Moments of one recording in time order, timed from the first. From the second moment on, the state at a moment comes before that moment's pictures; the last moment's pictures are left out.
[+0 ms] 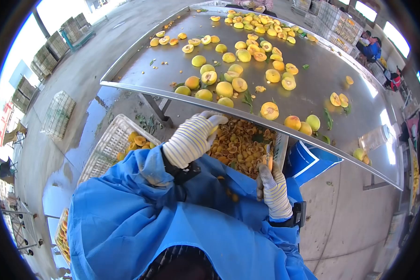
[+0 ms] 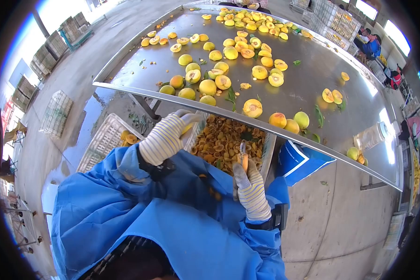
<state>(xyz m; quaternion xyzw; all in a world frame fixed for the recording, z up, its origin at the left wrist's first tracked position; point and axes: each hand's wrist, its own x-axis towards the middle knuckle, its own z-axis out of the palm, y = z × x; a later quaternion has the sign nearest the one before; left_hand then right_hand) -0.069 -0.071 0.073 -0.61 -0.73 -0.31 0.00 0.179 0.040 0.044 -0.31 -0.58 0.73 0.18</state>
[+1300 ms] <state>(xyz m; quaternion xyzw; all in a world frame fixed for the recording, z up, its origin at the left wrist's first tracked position) -0.025 -0.033 0.053 -0.22 -0.48 -0.59 -0.61 0.166 0.021 0.030 -0.27 -0.81 0.46 0.24</state>
